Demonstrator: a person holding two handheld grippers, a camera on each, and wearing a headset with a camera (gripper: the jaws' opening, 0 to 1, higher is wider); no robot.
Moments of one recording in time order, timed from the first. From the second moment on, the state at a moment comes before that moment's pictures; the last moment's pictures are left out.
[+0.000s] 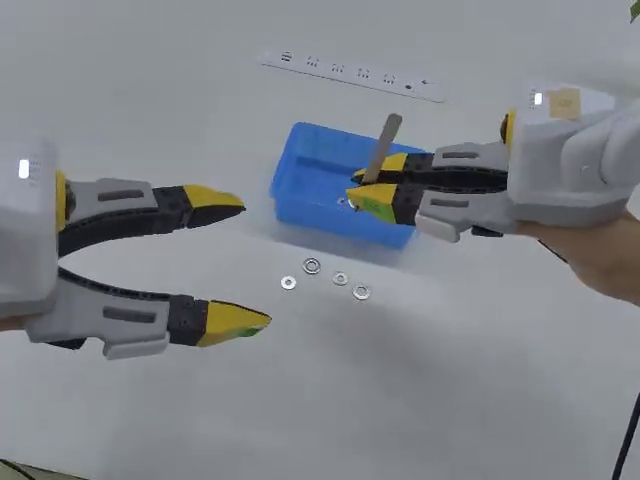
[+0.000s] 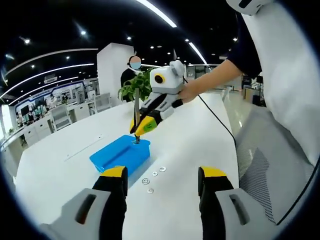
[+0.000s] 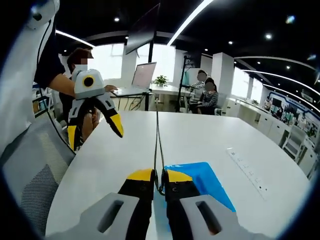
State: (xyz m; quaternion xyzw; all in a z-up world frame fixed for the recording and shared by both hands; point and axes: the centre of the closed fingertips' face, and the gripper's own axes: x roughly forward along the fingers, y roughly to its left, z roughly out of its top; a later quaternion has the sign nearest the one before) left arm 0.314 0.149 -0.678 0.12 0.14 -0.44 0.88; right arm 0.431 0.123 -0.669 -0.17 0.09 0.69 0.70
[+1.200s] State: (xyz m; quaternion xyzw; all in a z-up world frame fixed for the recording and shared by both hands) left arm 0.319 0.162 -0.692 0.11 0.16 -0.38 0.90; right arm 0.501 0.142 -0.761 -0.18 0.16 0.67 0.70
